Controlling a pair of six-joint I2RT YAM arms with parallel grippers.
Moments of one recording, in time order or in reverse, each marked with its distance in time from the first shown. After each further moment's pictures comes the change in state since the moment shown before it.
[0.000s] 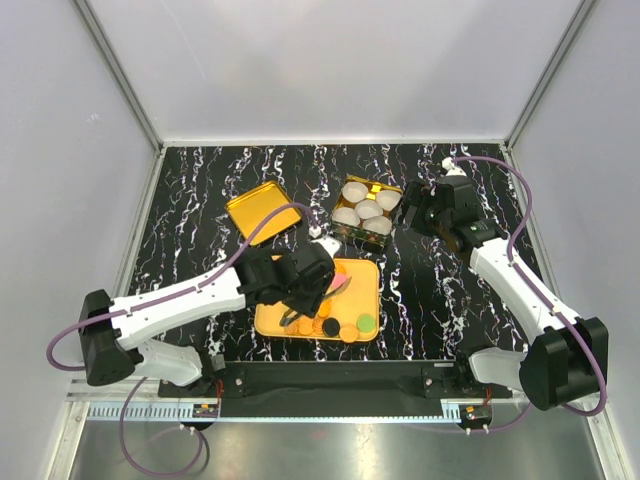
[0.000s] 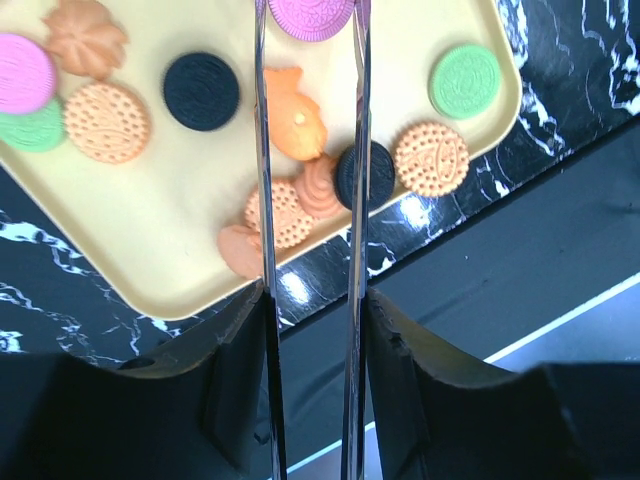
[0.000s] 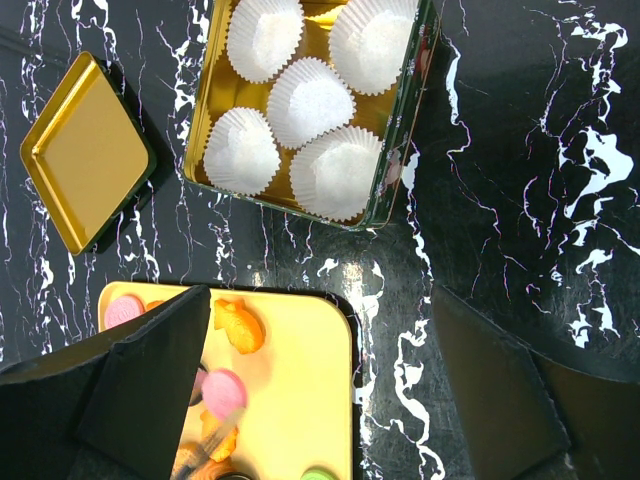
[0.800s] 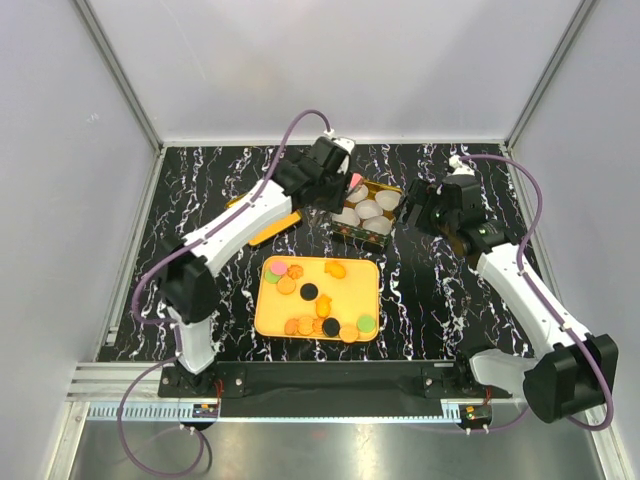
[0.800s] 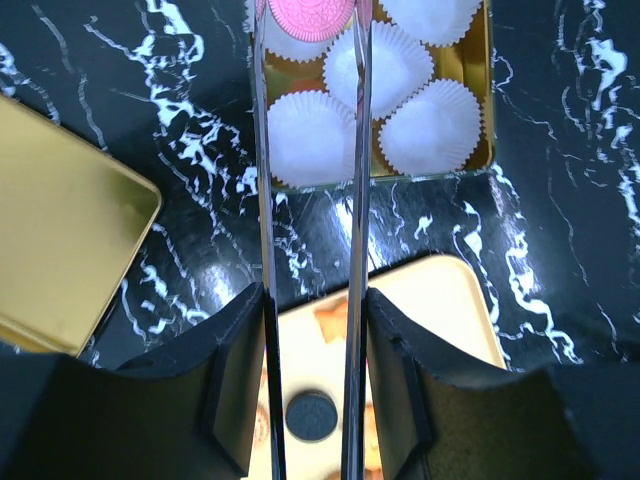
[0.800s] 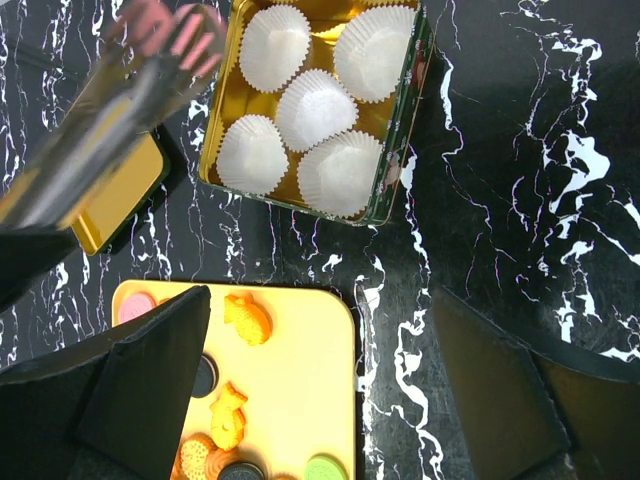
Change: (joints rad) left arm 0.402 0.525 0.647 0.144 0.037 0.264; right arm 0.000 -0.062 0.028 -0.062 0.016 0.000
